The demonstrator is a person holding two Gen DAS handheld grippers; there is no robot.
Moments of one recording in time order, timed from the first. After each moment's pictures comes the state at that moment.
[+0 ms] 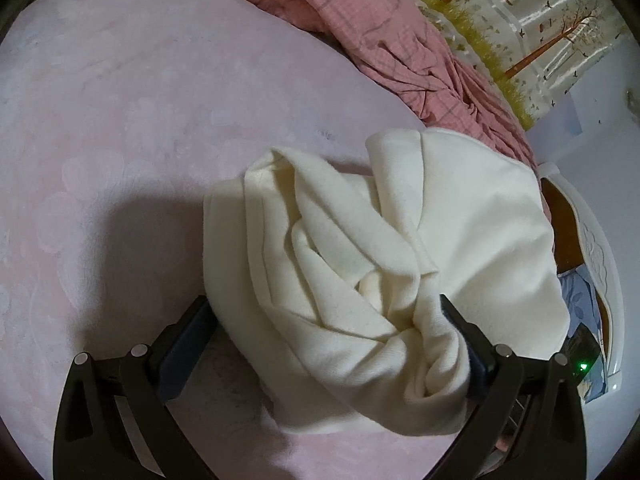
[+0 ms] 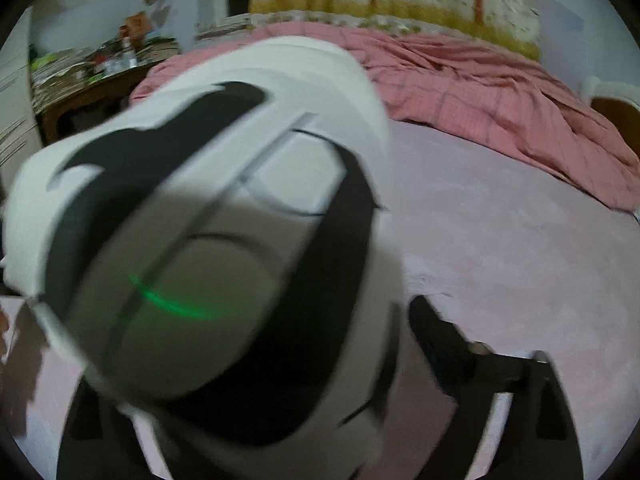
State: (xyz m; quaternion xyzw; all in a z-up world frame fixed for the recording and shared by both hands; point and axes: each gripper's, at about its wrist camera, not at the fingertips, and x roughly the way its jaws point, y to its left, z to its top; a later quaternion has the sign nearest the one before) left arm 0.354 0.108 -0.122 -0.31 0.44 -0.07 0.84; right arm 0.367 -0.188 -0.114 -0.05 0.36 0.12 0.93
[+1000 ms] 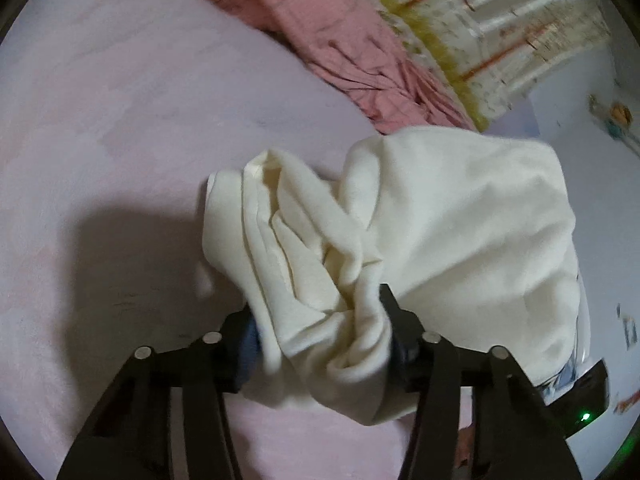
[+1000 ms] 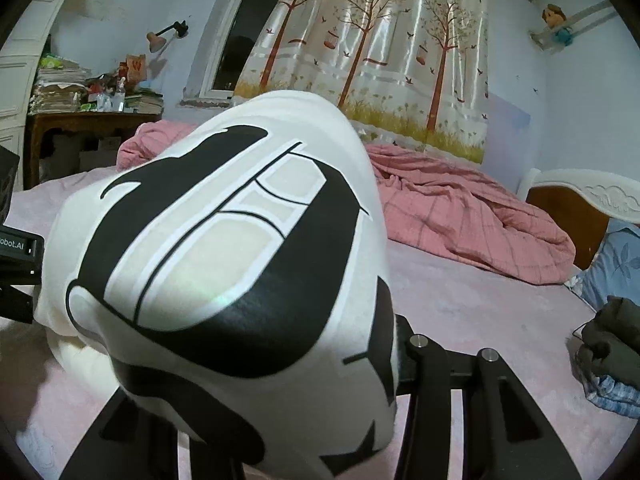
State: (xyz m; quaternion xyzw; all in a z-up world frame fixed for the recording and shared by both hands) left arm 0.335 0.079 -0.105 -0.34 0.41 -0.15 0.84; right arm 0.269 -0.167 -0.061 -0.13 0.15 0.03 0.98
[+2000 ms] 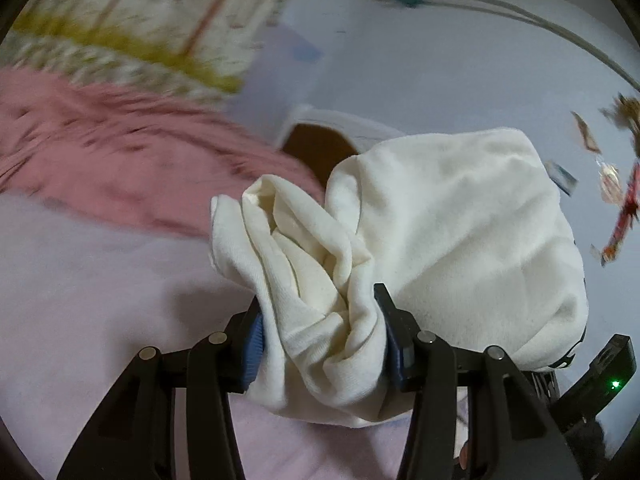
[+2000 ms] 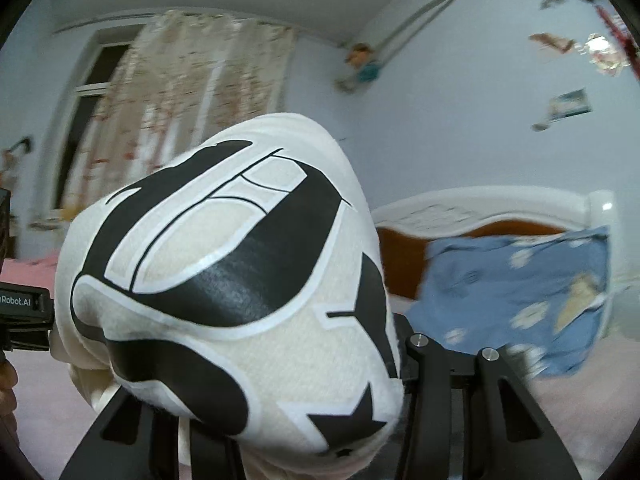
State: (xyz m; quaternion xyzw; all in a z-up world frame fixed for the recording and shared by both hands) left arm 0.377 -0.391 0.106 -0.16 0.25 -0.43 0.85; right arm 0.172 -0.576 0.109 -0.02 -0.02 -0.25 0.97
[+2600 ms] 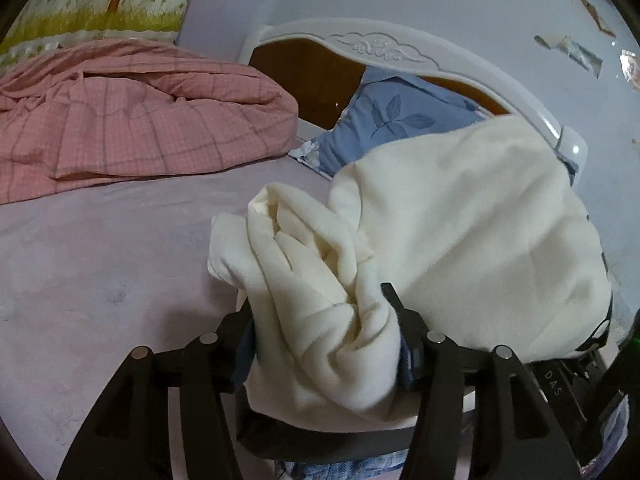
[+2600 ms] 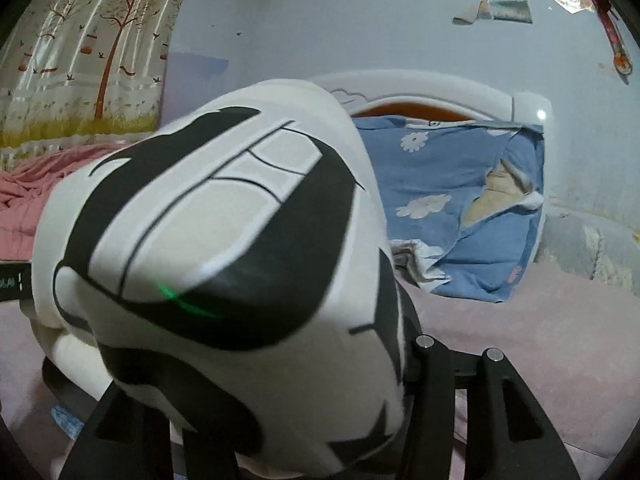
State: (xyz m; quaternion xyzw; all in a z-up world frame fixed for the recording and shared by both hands) left arm 0.402 -0.590 -0.019 -0.04 0.31 -0.45 0.84; right arm 0.186 -0.781 -0.023 0.02 0.15 -0.39 0.91
